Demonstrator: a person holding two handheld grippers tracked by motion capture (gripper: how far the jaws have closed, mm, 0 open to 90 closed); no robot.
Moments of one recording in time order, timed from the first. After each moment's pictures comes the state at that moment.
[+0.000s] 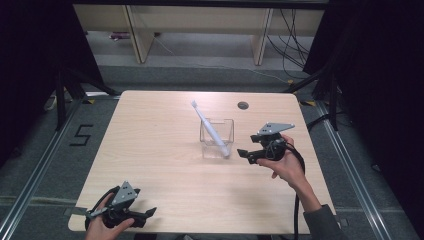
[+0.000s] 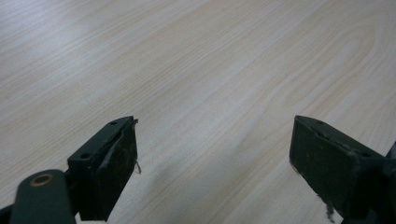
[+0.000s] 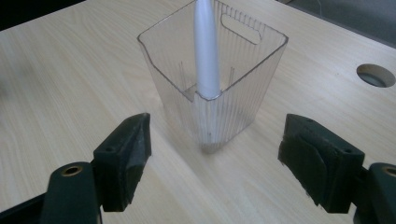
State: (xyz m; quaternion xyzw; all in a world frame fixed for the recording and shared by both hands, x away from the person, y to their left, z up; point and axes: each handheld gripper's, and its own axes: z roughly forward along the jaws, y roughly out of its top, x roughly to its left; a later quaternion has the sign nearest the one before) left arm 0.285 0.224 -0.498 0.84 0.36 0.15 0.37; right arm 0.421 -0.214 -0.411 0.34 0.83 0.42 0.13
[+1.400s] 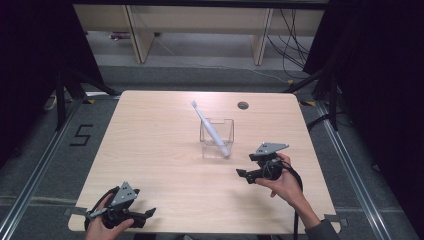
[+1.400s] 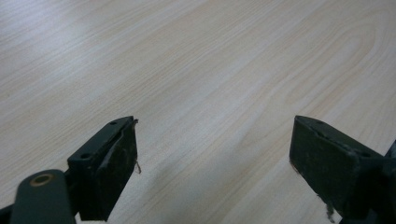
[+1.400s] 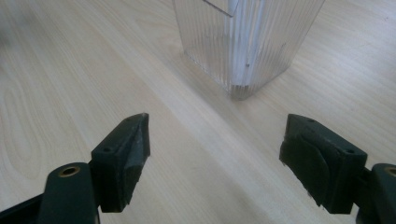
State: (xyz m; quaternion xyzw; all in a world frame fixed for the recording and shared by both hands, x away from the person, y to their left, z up) left arm 0.284 0.225 -0.498 0.85 0.36 0.15 0.36; right arm 0.391 -0.213 -0.455 0.34 0.85 0.39 0.11
